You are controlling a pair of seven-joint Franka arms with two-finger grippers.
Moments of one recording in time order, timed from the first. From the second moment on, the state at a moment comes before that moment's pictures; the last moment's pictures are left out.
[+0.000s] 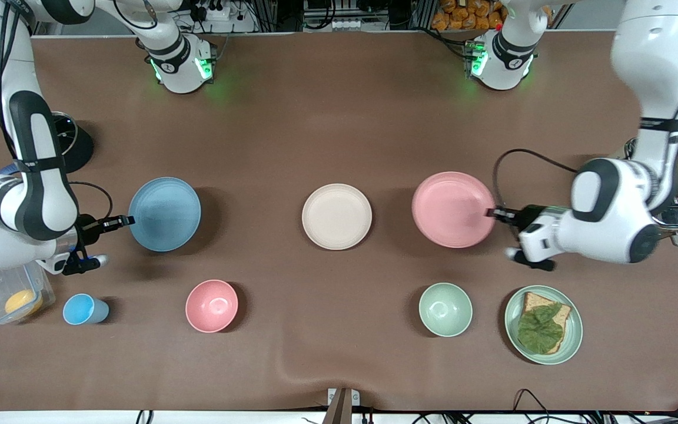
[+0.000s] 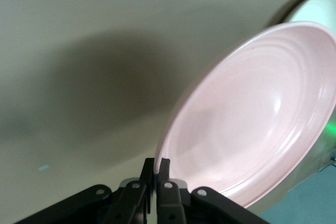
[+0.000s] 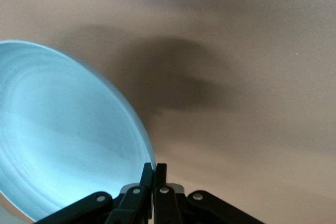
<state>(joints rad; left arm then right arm) 0.02 0.55 -0.23 -1.61 -0.33 1.74 0.17 -0.08 0.61 -0.10 -1.60 0.25 1.67 -0.46</state>
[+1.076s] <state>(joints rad) -0.38 0.78 -0.23 -1.52 -0.37 2.09 -0.20 -0.06 0.61 -0.10 -1.59 0.26 1.64 -0.41</state>
